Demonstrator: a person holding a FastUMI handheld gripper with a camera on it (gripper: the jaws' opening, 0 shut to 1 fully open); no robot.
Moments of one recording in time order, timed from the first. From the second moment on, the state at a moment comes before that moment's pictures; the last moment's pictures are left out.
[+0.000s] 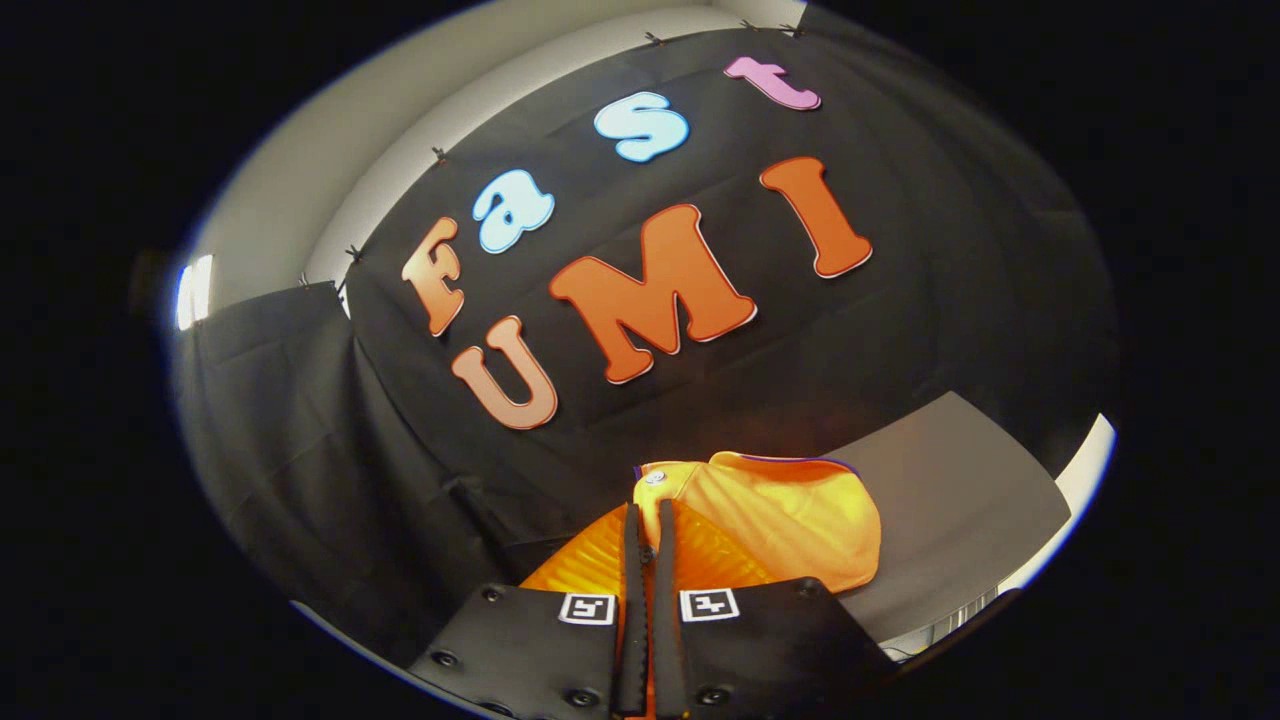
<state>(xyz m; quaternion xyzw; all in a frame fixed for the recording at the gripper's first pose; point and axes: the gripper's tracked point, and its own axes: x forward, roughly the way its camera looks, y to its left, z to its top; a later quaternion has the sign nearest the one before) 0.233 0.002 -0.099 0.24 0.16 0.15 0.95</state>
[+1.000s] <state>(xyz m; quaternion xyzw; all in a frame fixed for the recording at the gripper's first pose) 0.248 0.287 -0.296 0.19 0.33 0.18 0.91</state>
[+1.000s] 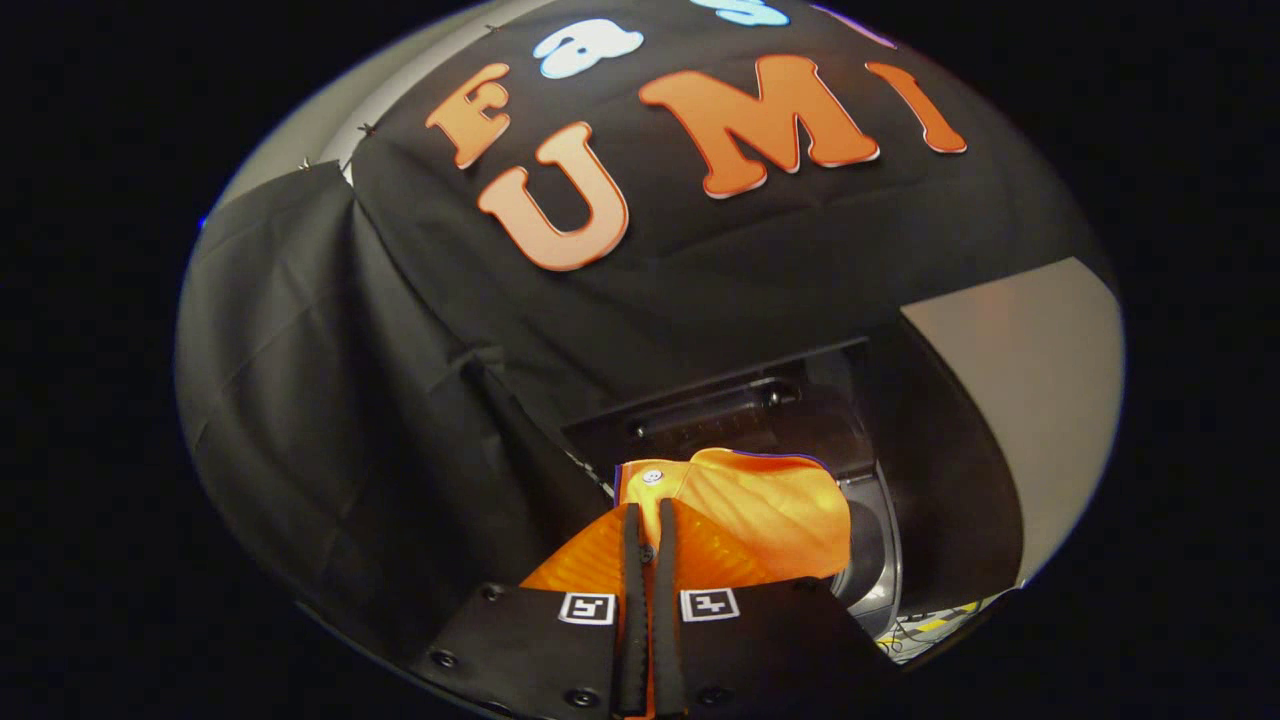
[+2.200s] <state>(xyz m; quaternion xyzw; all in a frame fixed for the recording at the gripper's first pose) 0.290 0.302 -0.627 0.10 0.51 0.04 0.85</state>
